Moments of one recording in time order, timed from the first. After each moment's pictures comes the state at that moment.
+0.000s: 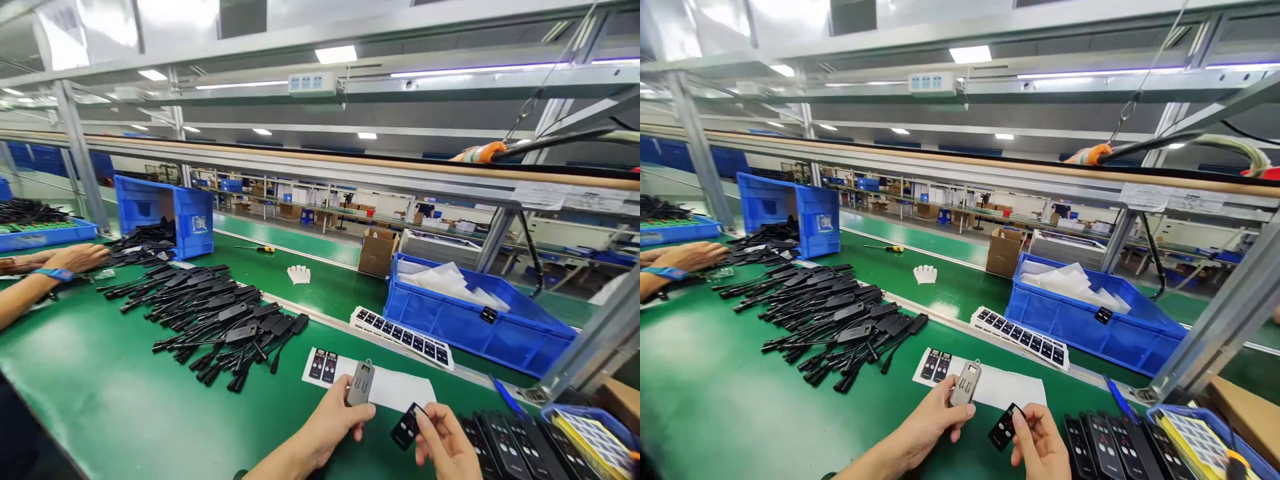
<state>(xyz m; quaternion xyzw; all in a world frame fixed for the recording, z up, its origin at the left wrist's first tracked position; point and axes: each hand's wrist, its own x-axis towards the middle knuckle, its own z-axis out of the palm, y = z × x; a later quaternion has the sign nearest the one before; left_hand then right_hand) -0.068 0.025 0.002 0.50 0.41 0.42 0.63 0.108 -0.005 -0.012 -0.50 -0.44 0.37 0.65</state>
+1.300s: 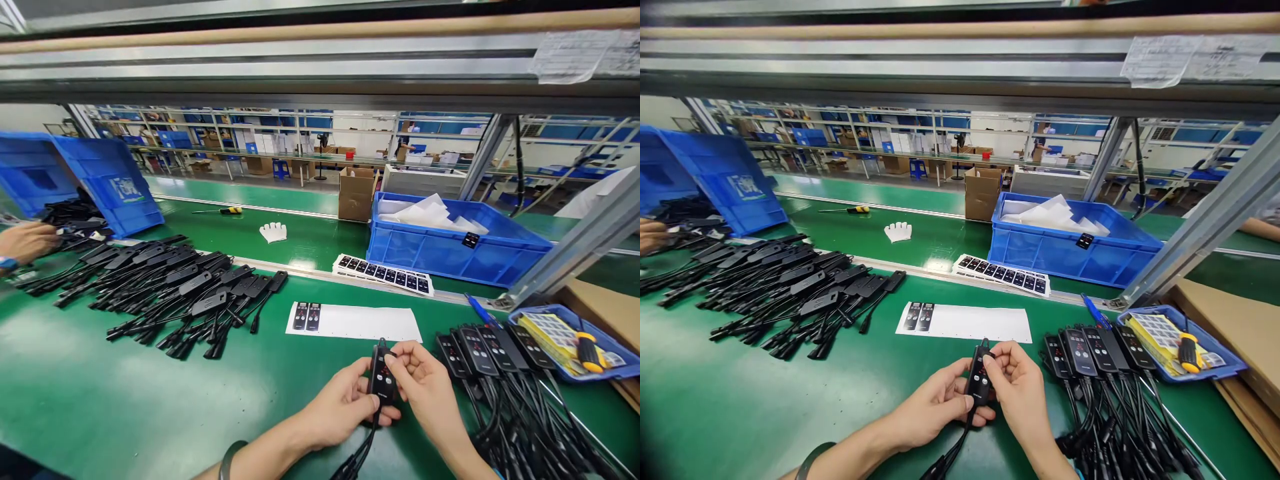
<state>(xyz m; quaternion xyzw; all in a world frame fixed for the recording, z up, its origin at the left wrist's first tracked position) -0.047 -0.010 0.002 0.46 0.28 0.28 0.79 0.108 -0.018 0.001 -0.54 -0.46 0.45 0.55</state>
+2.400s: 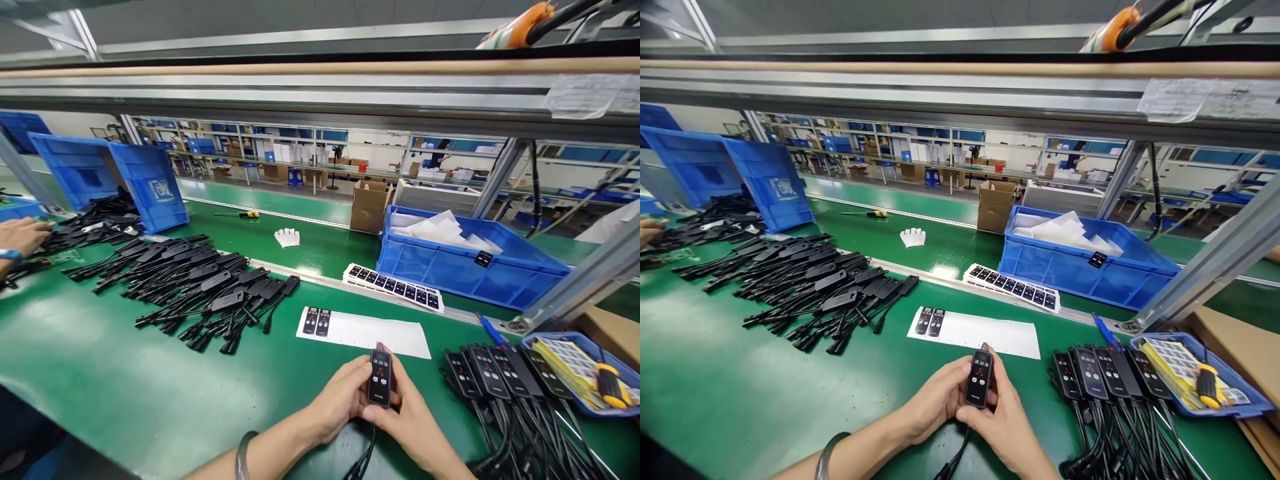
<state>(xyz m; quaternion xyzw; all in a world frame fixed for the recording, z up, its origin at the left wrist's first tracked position) -0.047 -0.002 -0.002 0.37 0.26 0.37 0.81 0.094 -0.025 -0.026 -0.46 -0.52 0.56 0.45</state>
